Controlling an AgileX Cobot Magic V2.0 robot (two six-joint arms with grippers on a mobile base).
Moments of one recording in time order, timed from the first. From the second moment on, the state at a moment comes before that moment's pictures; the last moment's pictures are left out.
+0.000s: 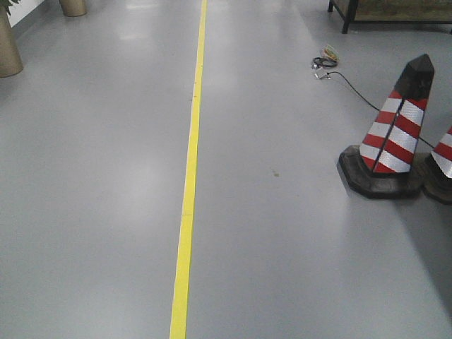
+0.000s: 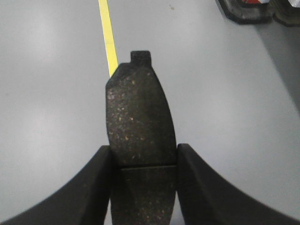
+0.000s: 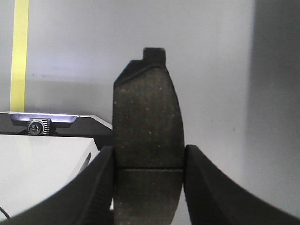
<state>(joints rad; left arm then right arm) -0.43 0.53 -0.56 0.13 0.89 -0.40 0.28 0.70 -0.56 -0.18 1.25 0.24</state>
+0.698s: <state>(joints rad) -0.43 0.53 -0.56 0.13 0.89 -0.40 0.28 0.70 -0.56 -0.18 1.25 0.24</state>
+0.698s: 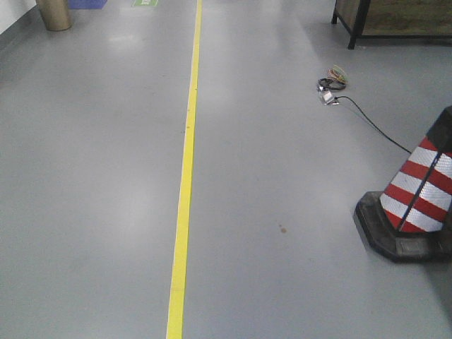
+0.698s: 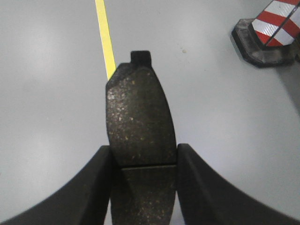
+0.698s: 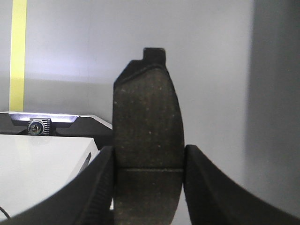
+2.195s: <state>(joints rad) -0.43 0.53 -0.56 0.13 0.89 -0.40 0.28 0.70 -0.56 -0.18 1.25 0.24</state>
